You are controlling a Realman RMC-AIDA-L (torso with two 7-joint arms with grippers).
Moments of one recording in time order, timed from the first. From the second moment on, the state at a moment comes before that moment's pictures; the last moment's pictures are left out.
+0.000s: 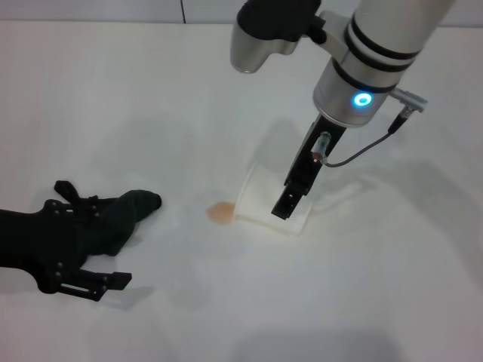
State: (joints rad) left arm -0.37 -2.01 0.91 1.10 2.16 1.82 -1.53; right arm 1.12 2.03 -1.64 -0.90 -2.34 -1.50 2.60
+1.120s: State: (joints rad) left arm -0.37 -2.02 0.92 1.12 2.17 1.82 -1.53; right arm 1.19 2.03 -1.85 -0.69 -2.23 -1.32 2.60
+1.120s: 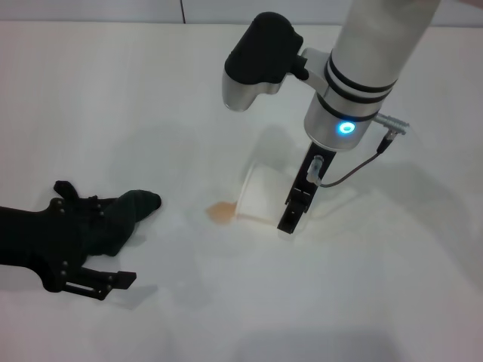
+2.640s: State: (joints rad) left arm -0.38 -2.03 0.89 1.12 2.18 1.80 -1.53; right arm 0.55 2.01 -1.44 -1.32 -2.22 -1.36 2.21
